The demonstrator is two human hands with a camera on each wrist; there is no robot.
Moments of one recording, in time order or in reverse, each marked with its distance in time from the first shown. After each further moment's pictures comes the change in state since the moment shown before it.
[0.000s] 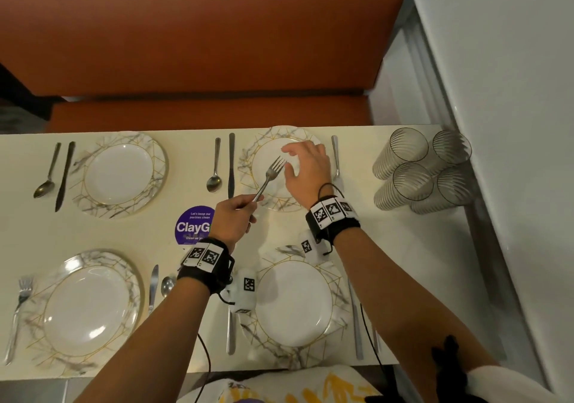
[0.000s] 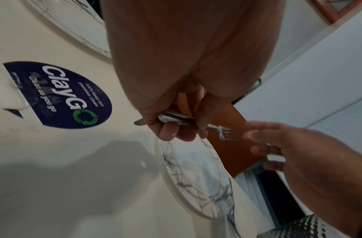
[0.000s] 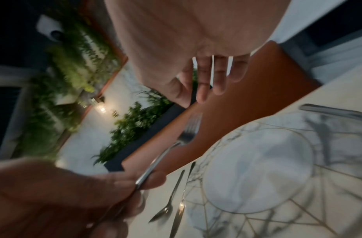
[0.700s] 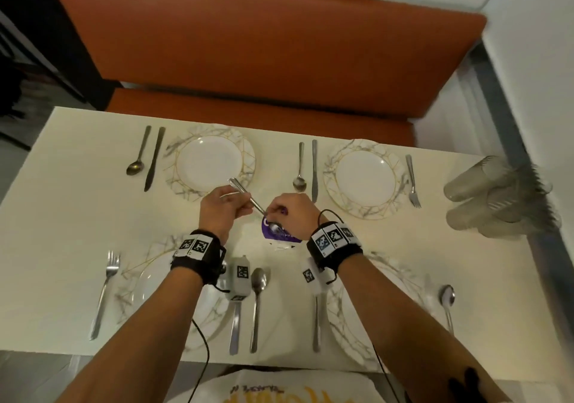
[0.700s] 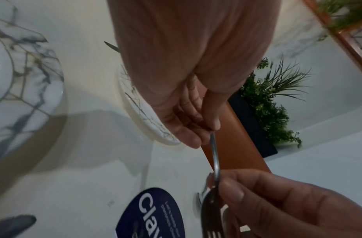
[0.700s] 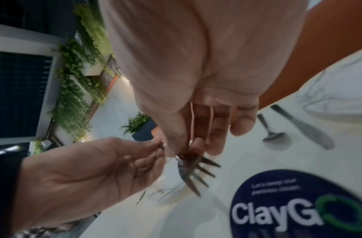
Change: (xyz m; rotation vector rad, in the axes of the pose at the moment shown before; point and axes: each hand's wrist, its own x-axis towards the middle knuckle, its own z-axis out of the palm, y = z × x) left_hand 0.028 -0.037 -0.240 -0.387 0.153 0.040; right_hand -0.054 -0.184 0.149 0.073 -0.622 0.001
